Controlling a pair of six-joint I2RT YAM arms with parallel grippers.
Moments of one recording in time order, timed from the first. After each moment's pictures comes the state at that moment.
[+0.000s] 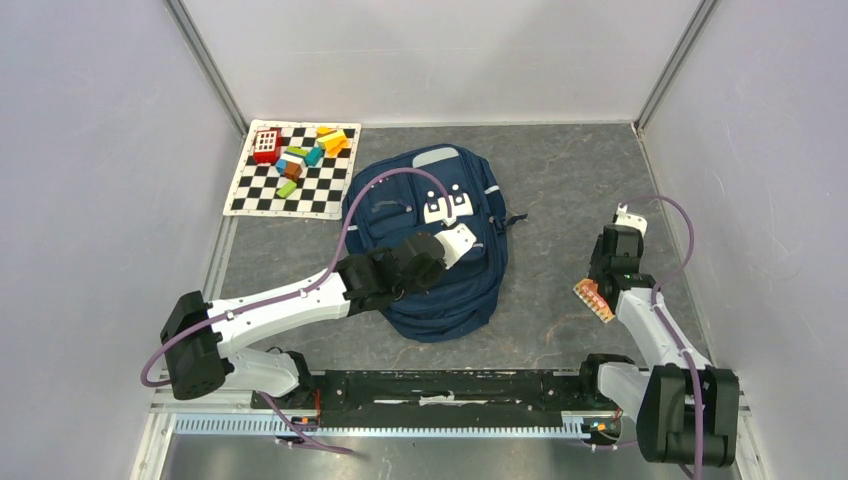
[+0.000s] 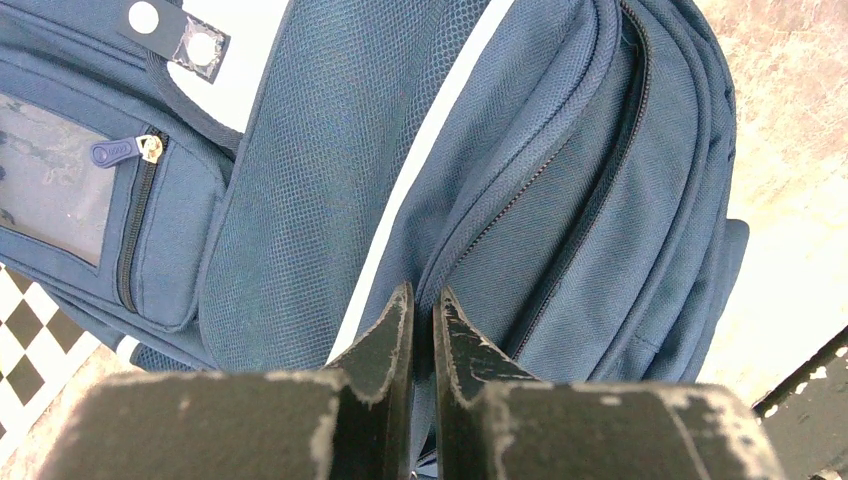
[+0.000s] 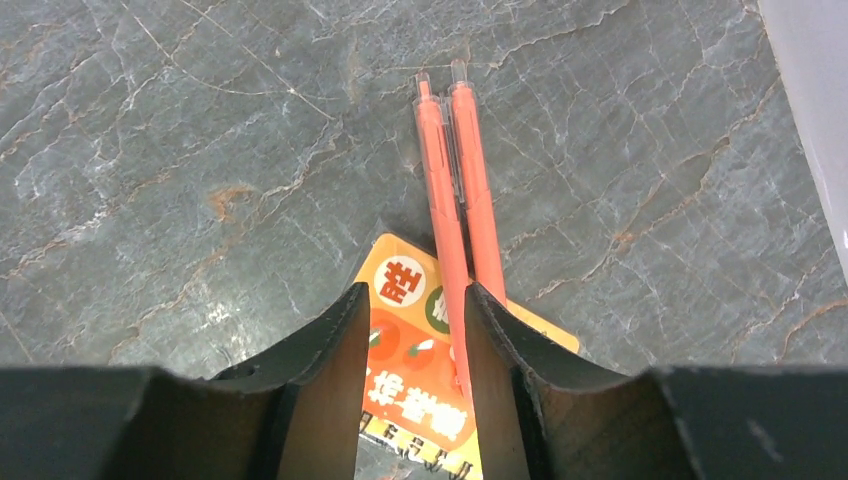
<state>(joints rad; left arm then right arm) -1.07 1.31 1.00 -0.41 -0.36 0.05 -0.06 1.01 0.47 -0.25 0.32 0.18</state>
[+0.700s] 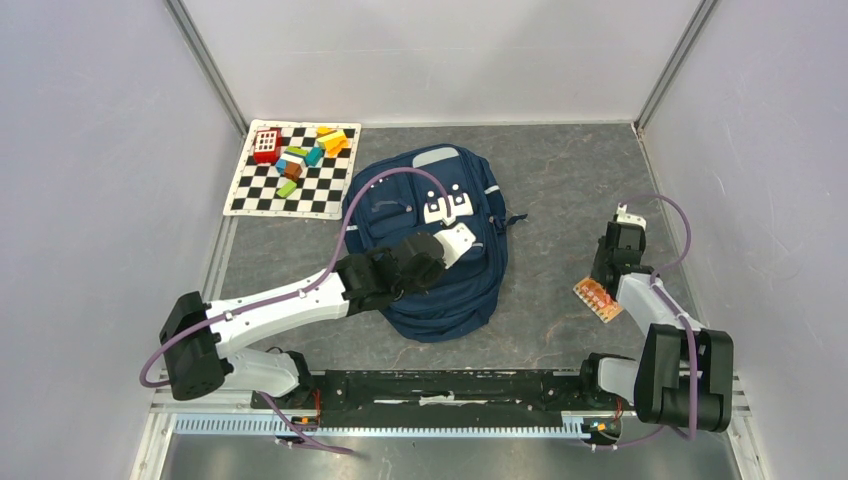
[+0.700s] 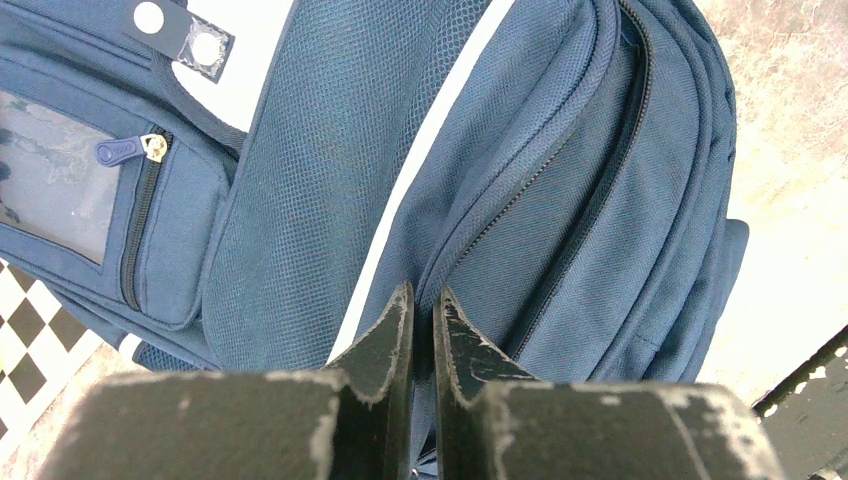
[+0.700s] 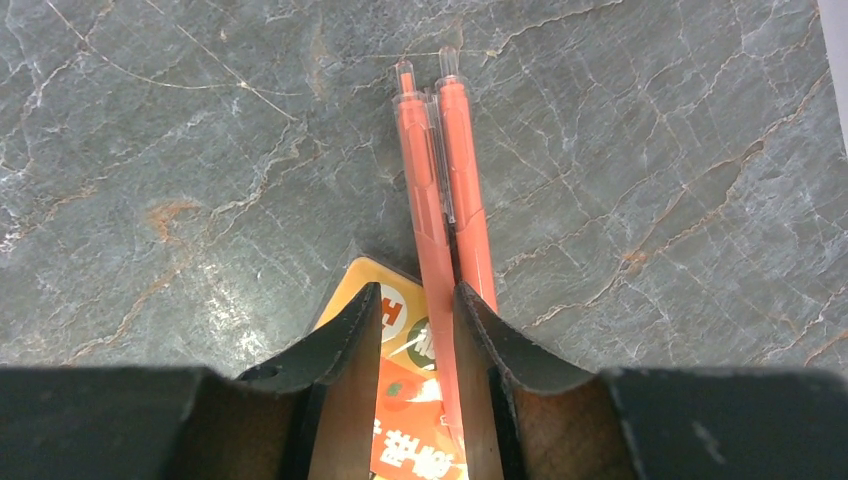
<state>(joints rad) -1.07 1.30 1.01 -0.41 -0.36 0.05 -0.14 1.20 0.50 -0.18 0.26 0.13</state>
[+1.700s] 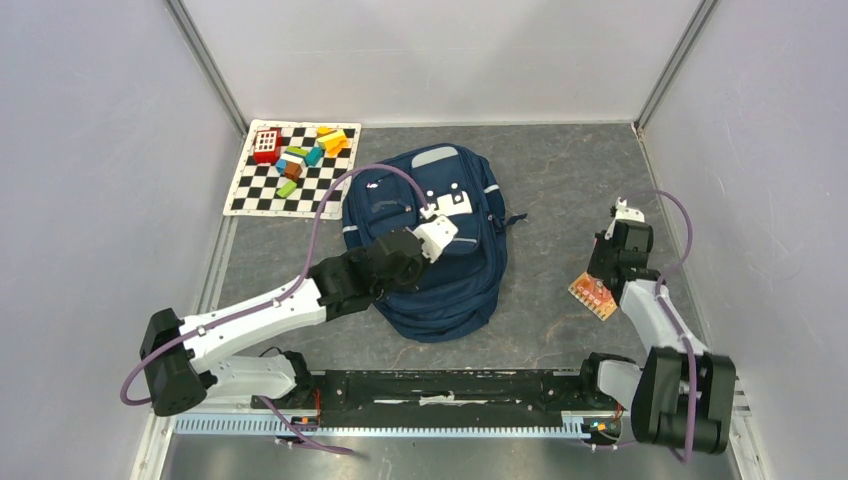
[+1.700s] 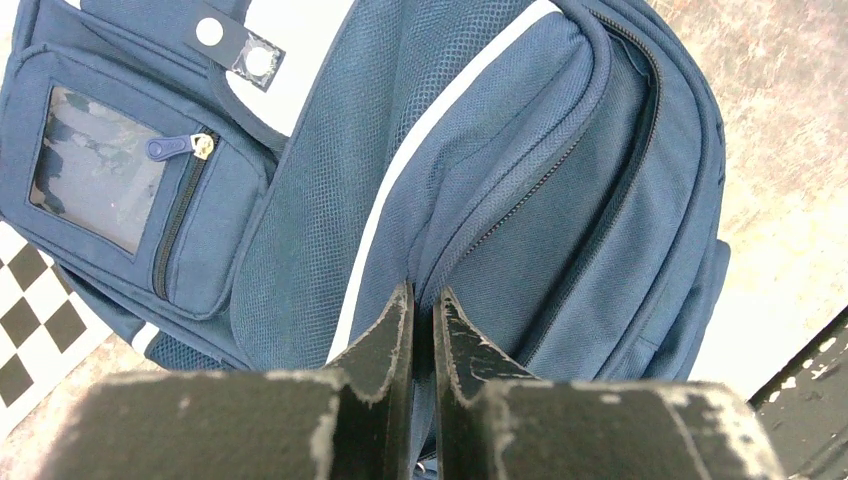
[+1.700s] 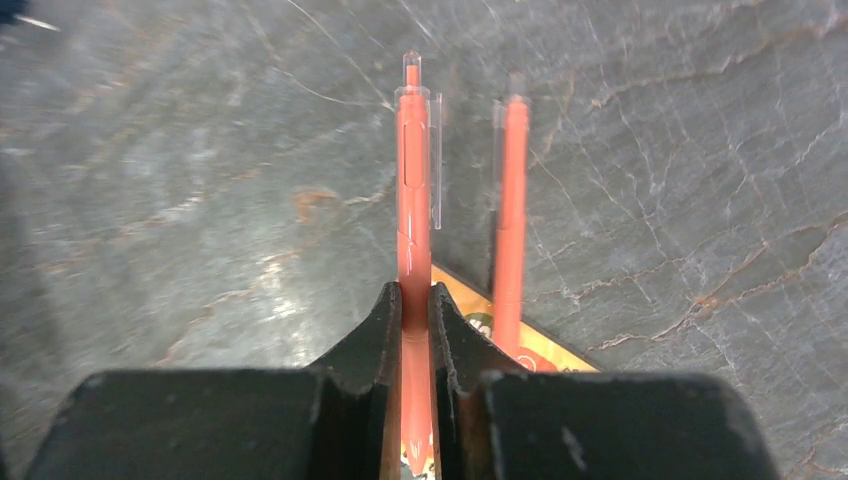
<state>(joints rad) -1.04 1.18 0.95 -0.37 -0.34 0.04 -0.16 1.14 0.50 -0.17 0.08 0.11</state>
